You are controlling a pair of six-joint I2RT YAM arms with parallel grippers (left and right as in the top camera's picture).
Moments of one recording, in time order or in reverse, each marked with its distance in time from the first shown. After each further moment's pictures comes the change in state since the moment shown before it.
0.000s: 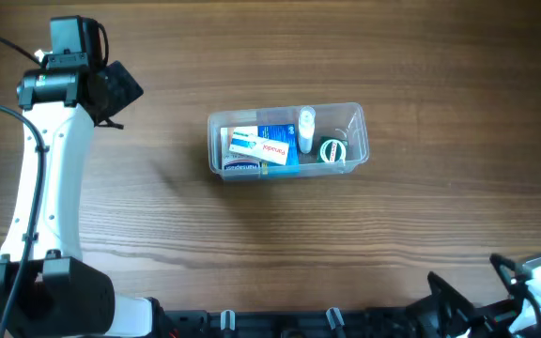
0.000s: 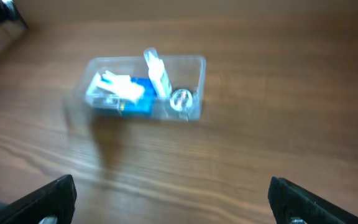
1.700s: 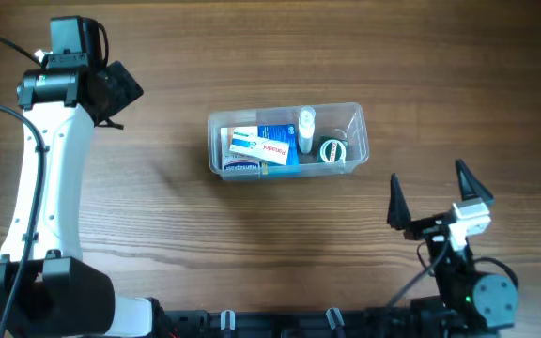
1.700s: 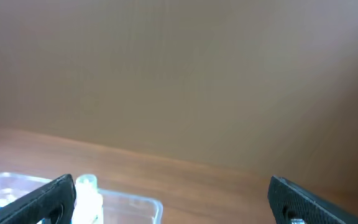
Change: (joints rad) left arm 0.000 0.000 0.000 0.000 0.000 0.000; right arm -0.266 -0.304 -1.072 1.458 -0.116 -0.313
